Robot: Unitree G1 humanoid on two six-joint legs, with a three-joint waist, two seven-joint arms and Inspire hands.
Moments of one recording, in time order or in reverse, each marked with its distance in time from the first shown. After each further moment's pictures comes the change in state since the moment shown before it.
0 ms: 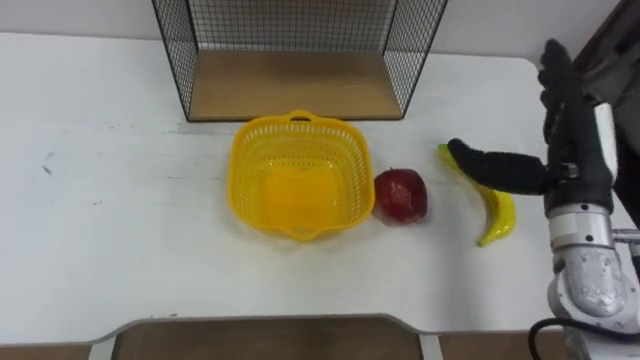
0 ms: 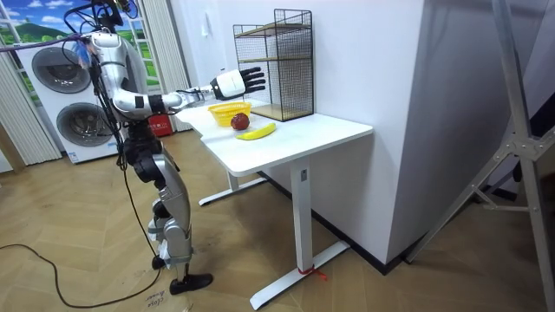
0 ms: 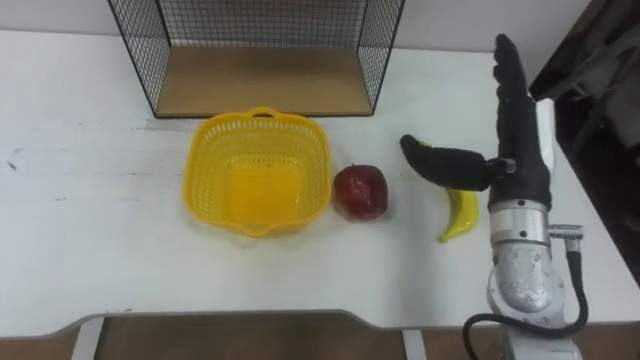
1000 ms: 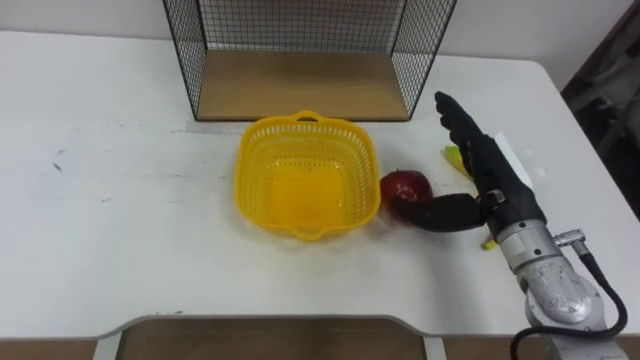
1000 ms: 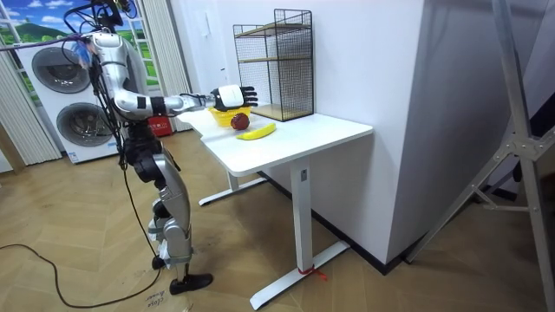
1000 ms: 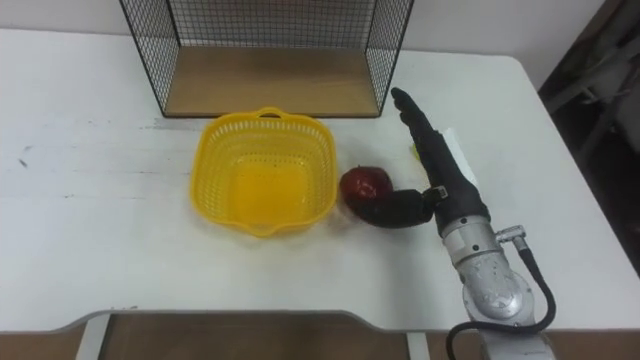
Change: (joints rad) left arm -0.006 0.008 -0.004 -0.012 0.001 0.000 -0.014; right arm 0.008 0.000 0.069 0.046 -0.041 0.045 0.196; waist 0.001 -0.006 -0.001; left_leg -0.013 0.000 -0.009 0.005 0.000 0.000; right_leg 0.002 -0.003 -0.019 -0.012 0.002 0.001
